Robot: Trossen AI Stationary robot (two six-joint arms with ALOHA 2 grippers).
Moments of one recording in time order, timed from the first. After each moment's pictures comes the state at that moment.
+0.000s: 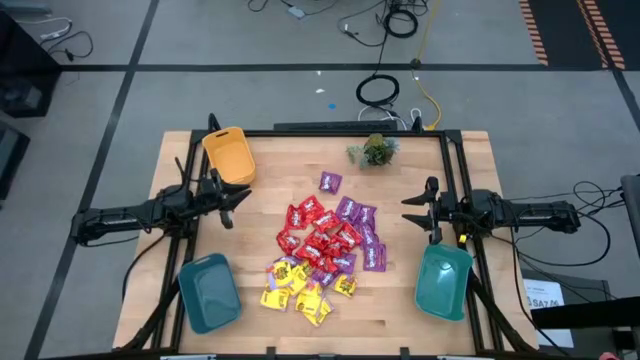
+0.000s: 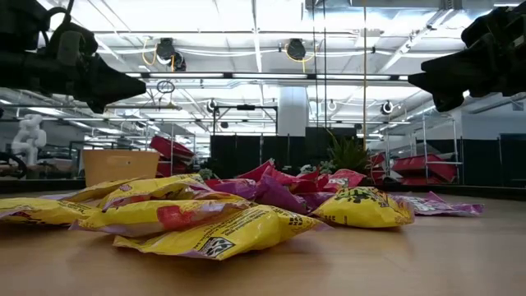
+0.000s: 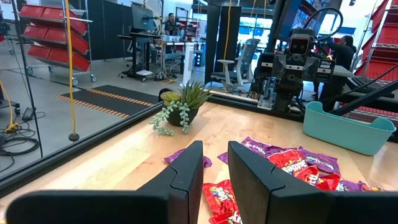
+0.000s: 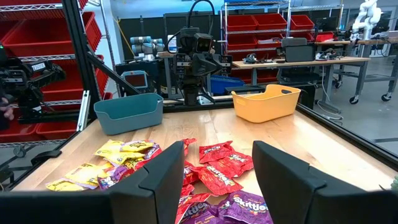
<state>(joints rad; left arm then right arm) 0.13 0.06 0.01 0.04 -0.19 -0.10 0.02 0.01 0.01 0.03 0.08 0.07</state>
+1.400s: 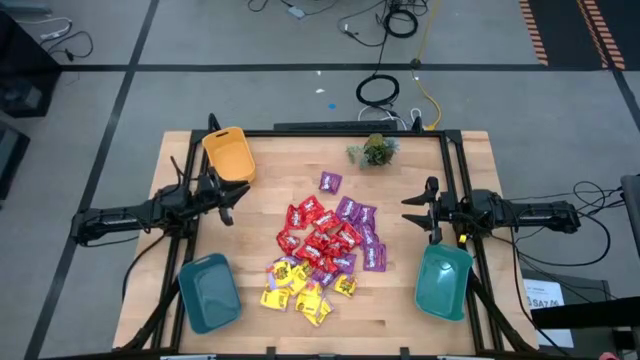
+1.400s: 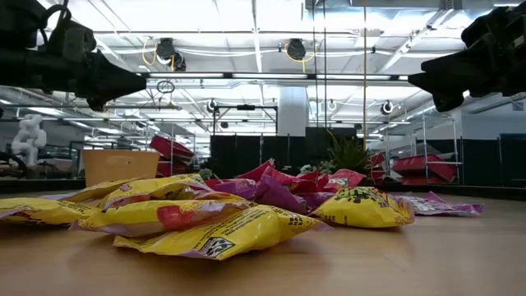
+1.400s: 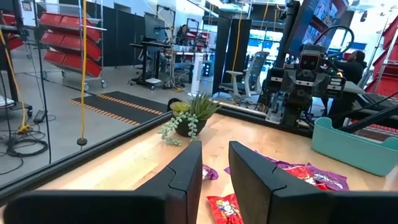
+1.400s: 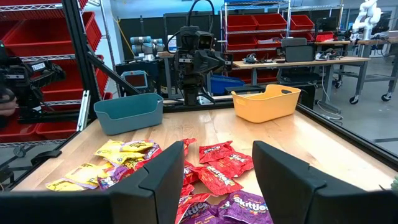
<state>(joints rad) 0.13 0.06 0.01 0.09 -0.24 -0.11 0.02 0.01 0.01 0.03 0.08 0.07</state>
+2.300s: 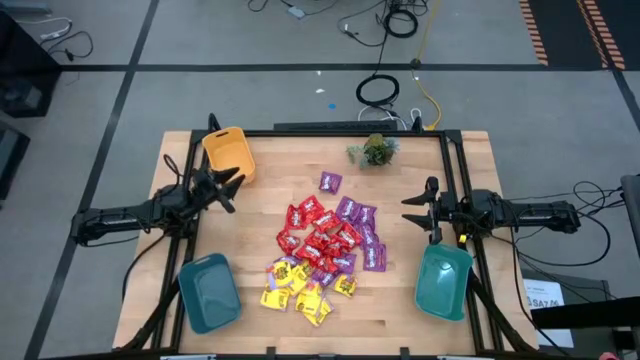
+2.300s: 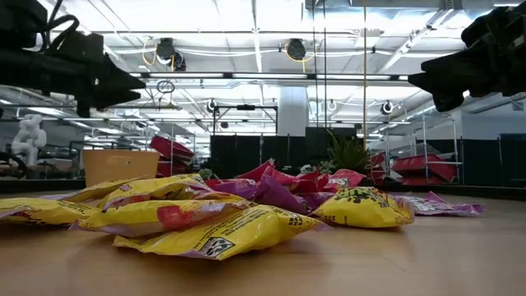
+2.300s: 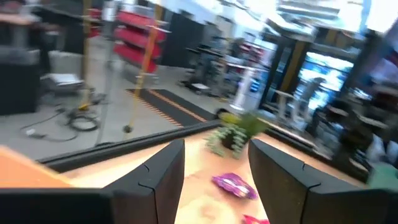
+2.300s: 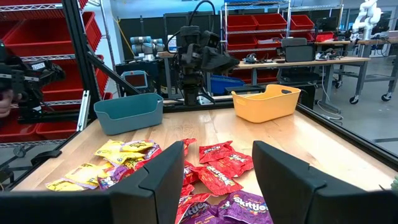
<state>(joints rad) 0.13 0.06 0.01 0.09 -0.52 -0.28 0.02 0.01 0.01 0.03 0.08 0.07</state>
